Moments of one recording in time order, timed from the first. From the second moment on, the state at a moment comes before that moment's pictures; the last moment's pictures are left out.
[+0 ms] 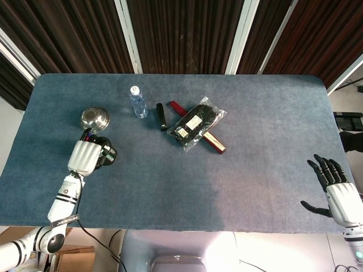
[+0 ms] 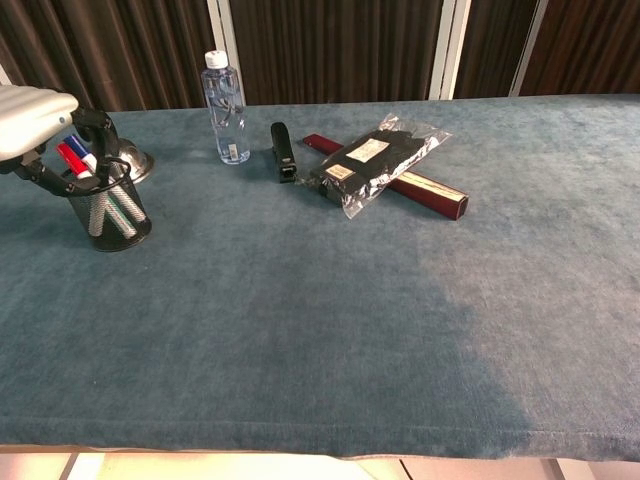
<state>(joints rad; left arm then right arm) -0.59 -1.44 -0.23 -1.41 1.26 1.12 0.45 0.09 -1.07 0.02 -1.50 -1.63 1.54 0.17</state>
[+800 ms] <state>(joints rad) -0.61 -1.46 -0.21 -1.34 1.28 1.12 0.34 0.09 -1.07 0.01 -1.50 -1.63 1.53 0.18</state>
